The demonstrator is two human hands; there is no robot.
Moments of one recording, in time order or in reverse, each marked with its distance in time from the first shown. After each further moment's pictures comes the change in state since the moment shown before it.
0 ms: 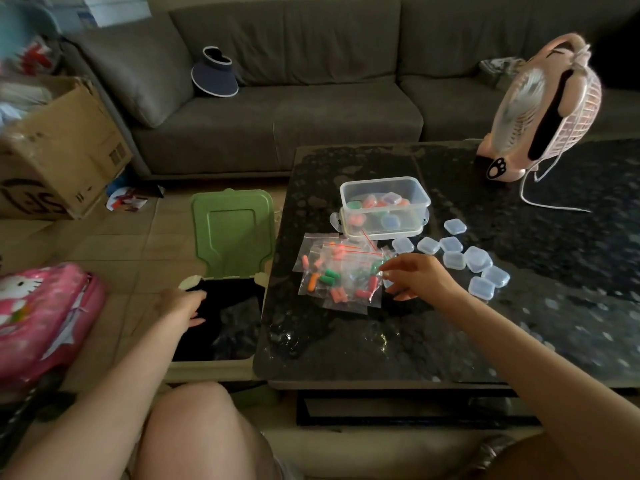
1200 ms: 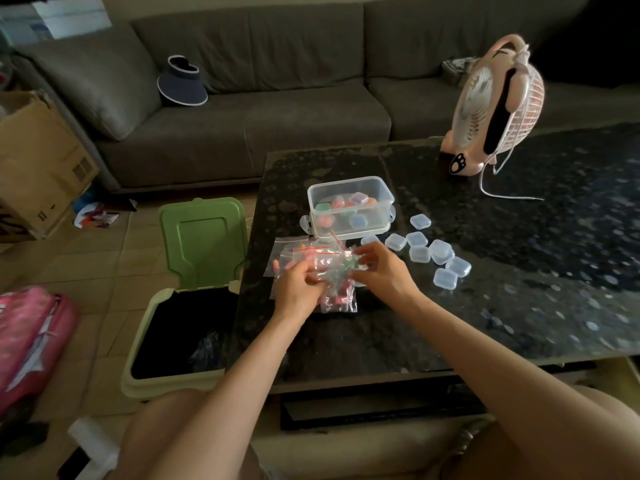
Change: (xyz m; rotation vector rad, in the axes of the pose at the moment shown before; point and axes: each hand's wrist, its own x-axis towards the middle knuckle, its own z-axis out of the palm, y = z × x) left_hand -0.198 0.031 0.147 0.237 -0.378 0.716; right_hand -0.005 0.004 0.010 -0.047 0.180 -0.123
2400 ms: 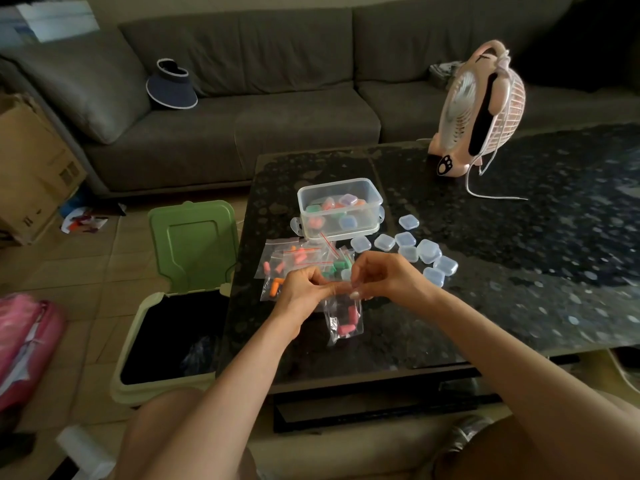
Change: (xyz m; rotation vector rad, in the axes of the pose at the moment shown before) left_hand -0.023 0.033 0.000 -0.217 -0.177 -0.069; right_hand -0.025 -0.007 -0.042 0.129 -0.369 -0.189
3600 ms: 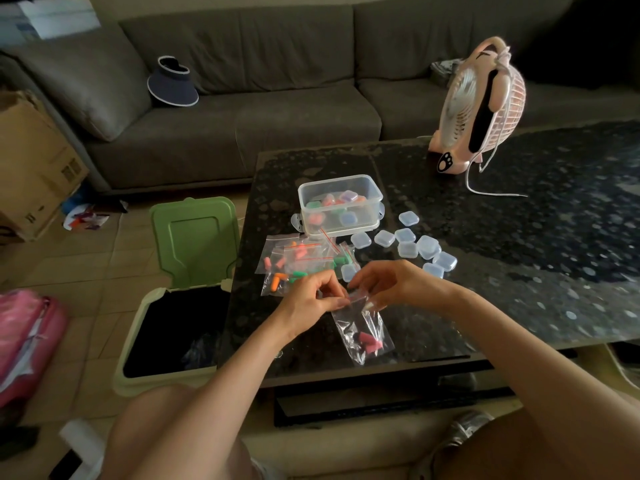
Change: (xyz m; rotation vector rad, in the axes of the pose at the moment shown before) left_hand -0.011 -0.015 -0.007 0.176 -0.271 0.314; right_hand -0.011 0.011 -0.015 -0.021 -0.202 0.146
